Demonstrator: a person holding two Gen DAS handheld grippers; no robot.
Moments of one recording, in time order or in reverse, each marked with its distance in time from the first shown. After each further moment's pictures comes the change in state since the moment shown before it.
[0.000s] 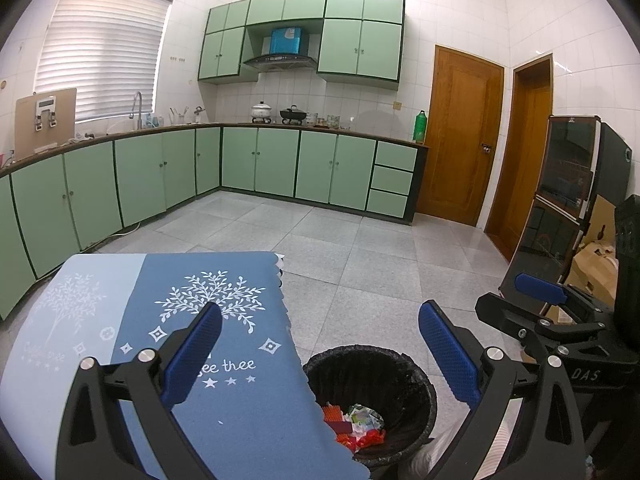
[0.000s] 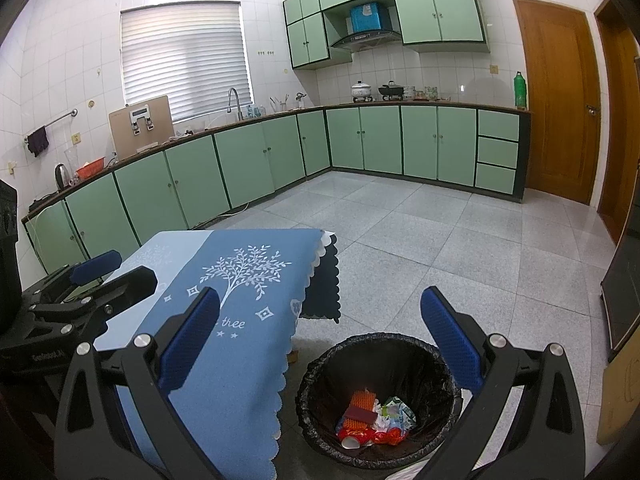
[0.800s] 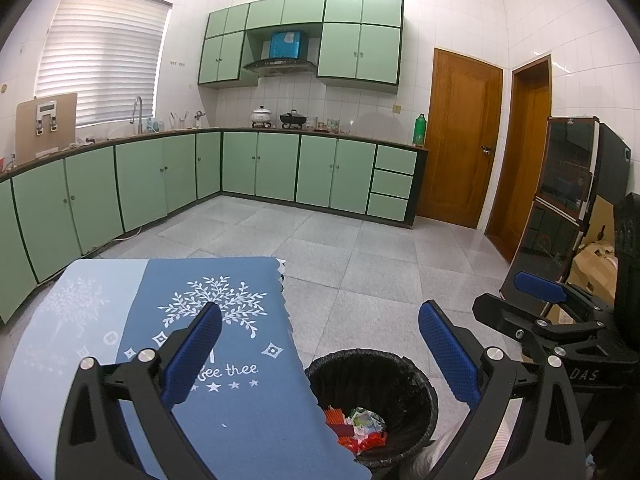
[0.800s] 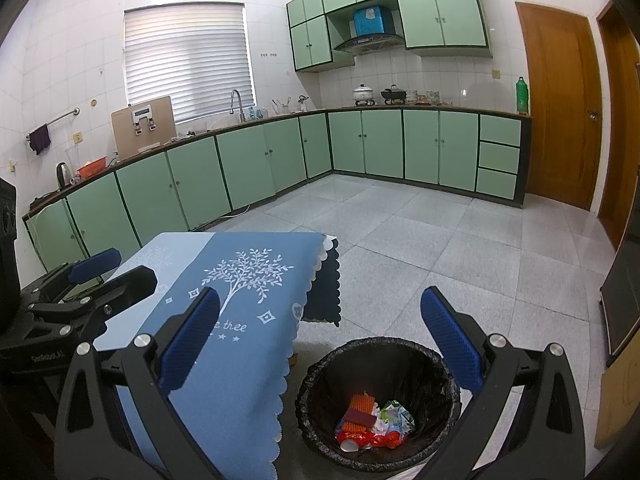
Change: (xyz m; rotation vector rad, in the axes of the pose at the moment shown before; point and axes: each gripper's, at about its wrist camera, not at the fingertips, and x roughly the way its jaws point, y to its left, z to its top) left arm -0.005 -0.003 0.004 0.003 -0.011 0.007; right arm -0.003 -0.001 0.008 -0.010 -0.005 0.005
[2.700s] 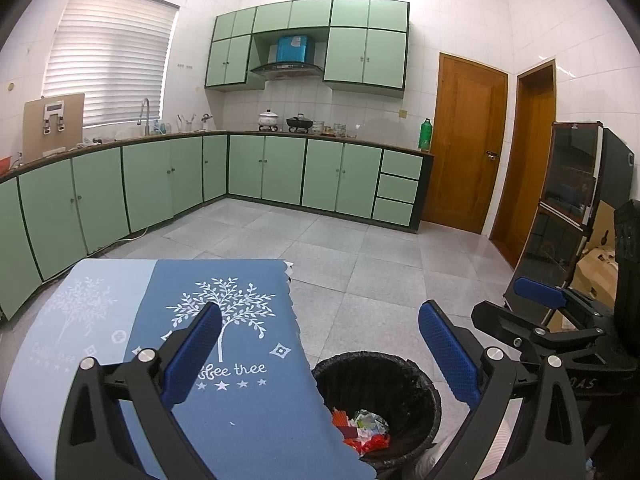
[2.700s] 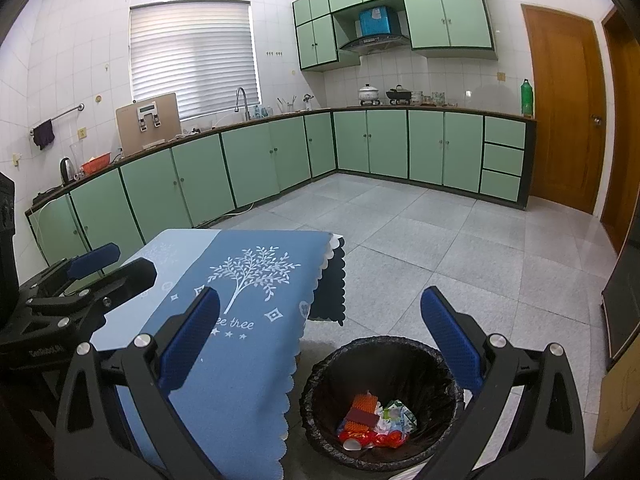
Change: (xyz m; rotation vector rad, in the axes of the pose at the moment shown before) left arm -0.012 0.004 0.001 -0.016 -0.014 0.020; right arm -0.005 -0.002 0.010 -0.014 0.005 0.012
